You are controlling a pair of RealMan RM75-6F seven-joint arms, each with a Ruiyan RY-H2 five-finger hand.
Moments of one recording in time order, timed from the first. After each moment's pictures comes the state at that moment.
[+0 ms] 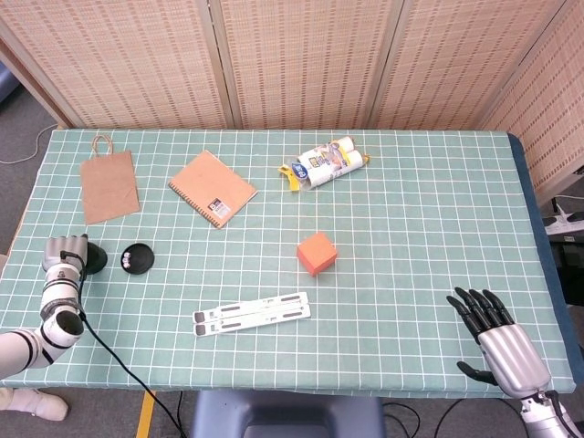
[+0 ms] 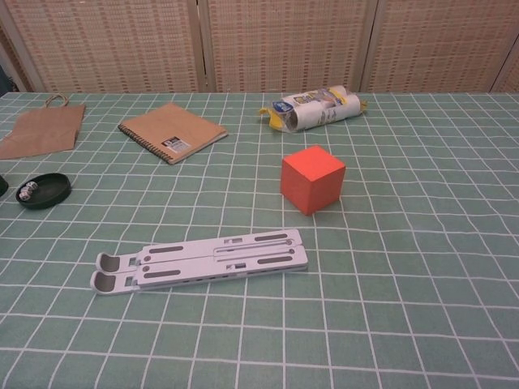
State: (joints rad) left arm -1.00 -1.30 0.16 -1.25 -0.02 0.76 0.89; right arm 0.05 -1.00 -0.10 -1.78 -1.75 1.45 -0.12
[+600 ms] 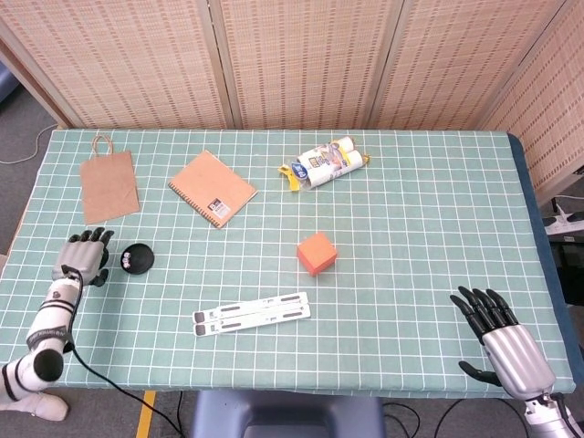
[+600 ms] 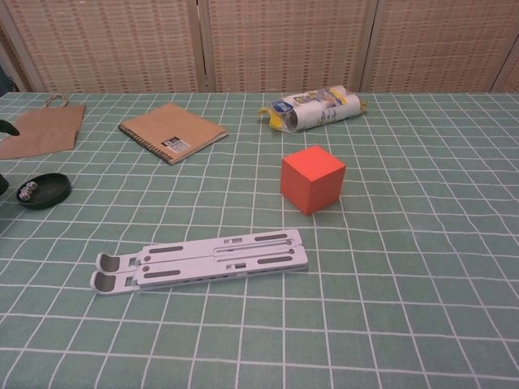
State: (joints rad) left arm -0.79 -1.12 0.06 -1.61 0.62 0.94 0.50; right arm 0.04 -1.00 -0.10 -1.77 -1.77 1.48 -0.10
